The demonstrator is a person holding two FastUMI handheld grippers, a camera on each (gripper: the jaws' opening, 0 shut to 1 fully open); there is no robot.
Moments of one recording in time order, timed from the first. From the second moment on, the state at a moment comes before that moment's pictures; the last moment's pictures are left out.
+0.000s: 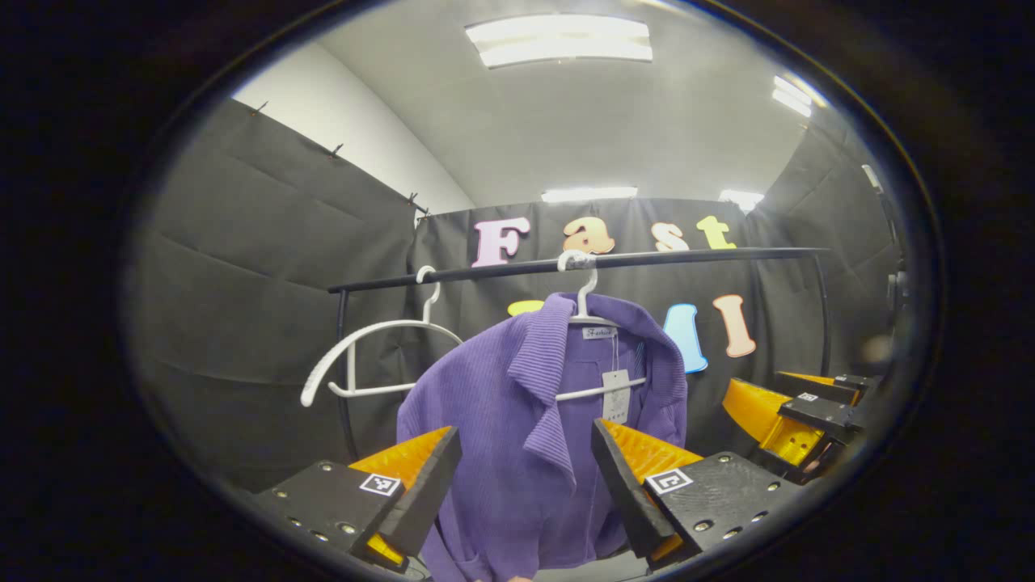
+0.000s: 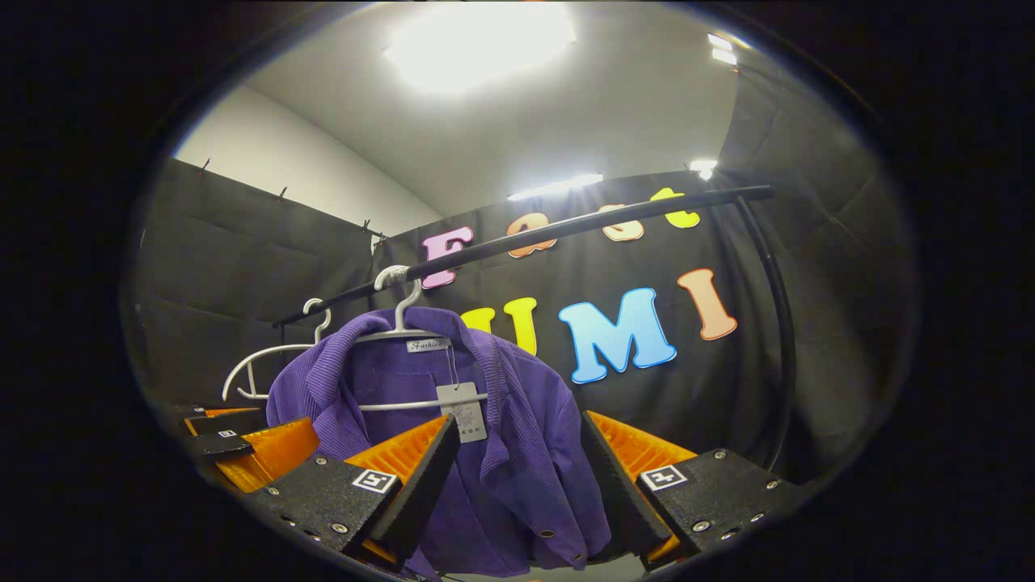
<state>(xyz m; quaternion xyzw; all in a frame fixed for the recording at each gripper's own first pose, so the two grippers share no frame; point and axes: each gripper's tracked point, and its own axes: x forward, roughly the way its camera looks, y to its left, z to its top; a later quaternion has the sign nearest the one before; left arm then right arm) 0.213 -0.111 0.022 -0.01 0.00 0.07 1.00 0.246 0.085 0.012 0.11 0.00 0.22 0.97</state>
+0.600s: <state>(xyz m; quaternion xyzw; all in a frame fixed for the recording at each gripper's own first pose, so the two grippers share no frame) 0.268 -0.101 -0.010 0.00 0.02 0.13 0.99 0.321 0.130 -0.034 0.12 0.06 0.25 0.96</state>
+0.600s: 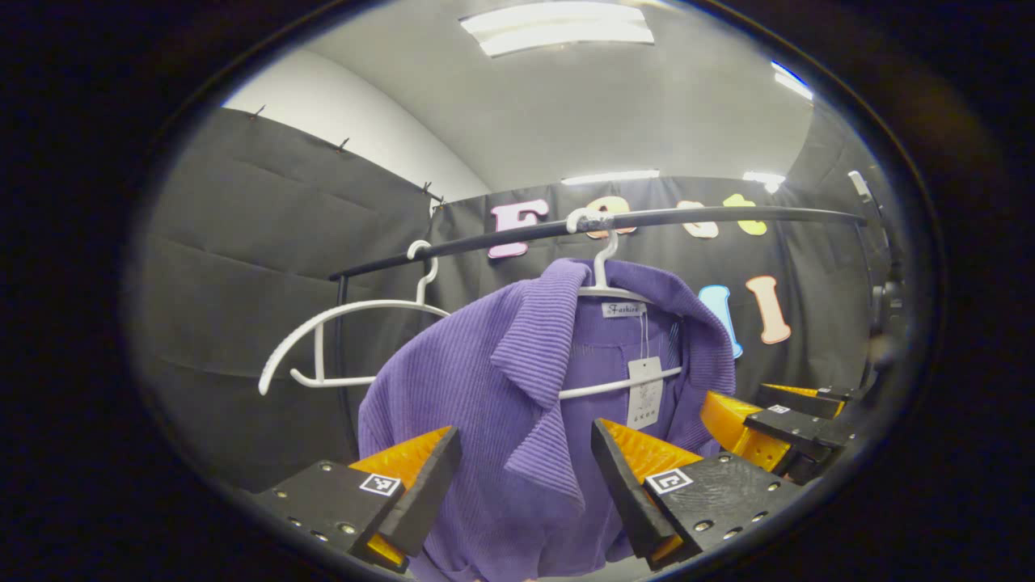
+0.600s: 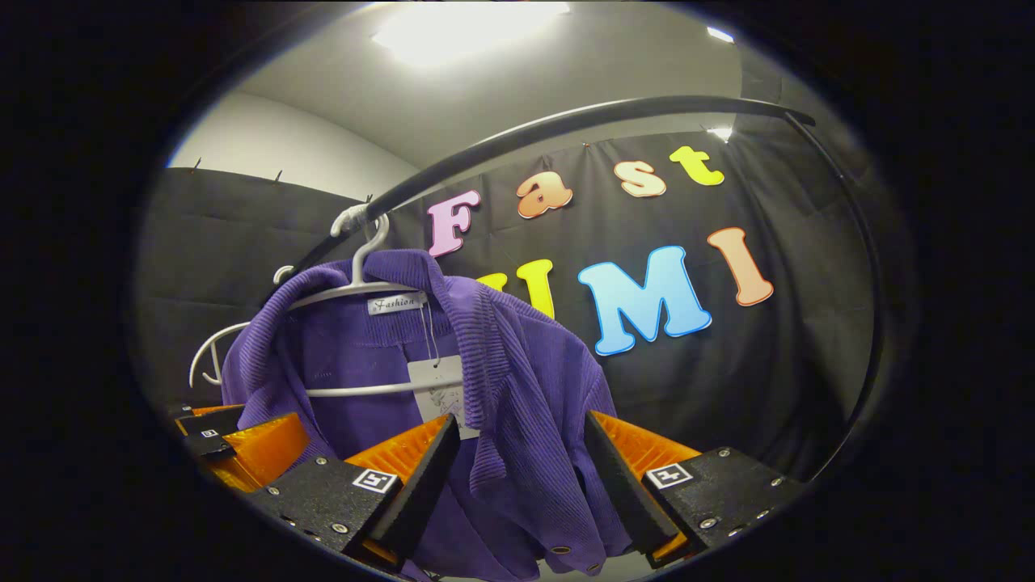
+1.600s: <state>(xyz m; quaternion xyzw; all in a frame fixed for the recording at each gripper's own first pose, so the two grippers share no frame) 0.257 -0.028 -0.023 0.03 0.02 0.27 0.96 0.354 0.140 -0.052 0.12 0.08 0.25 0.96</state>
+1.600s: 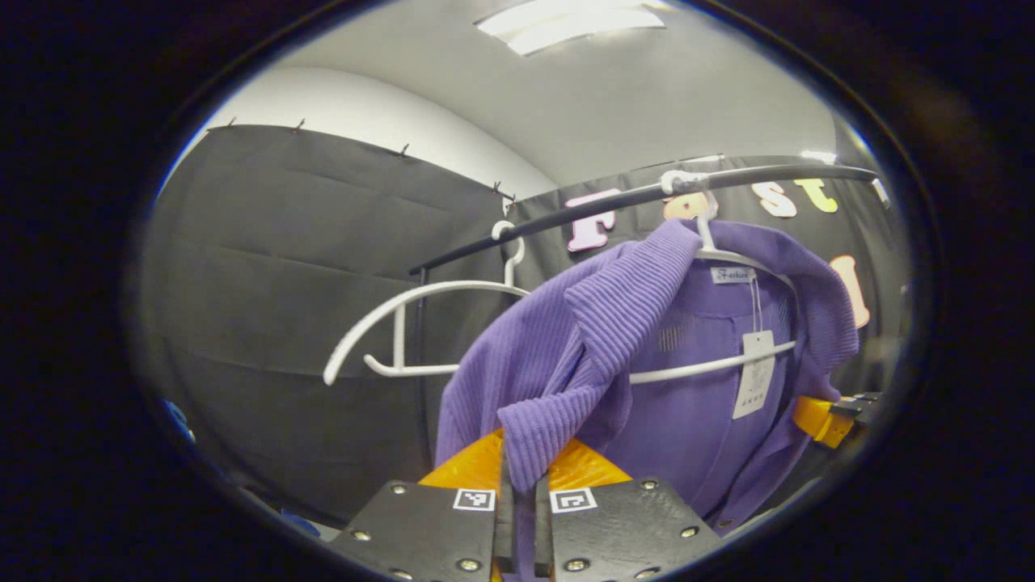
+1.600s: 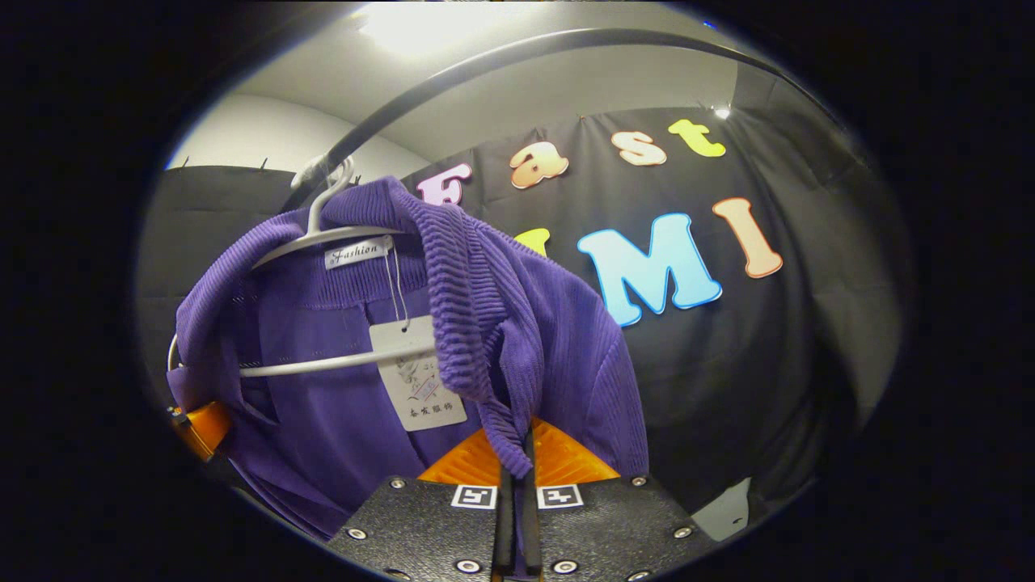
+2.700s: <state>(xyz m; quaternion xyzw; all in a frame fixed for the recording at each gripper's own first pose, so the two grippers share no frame) 0.205 0.002 0.118 0.12 -0.06 0.24 0.96 0.409 0.051 0.096 0.08 -0.13 0.16 0.98</state>
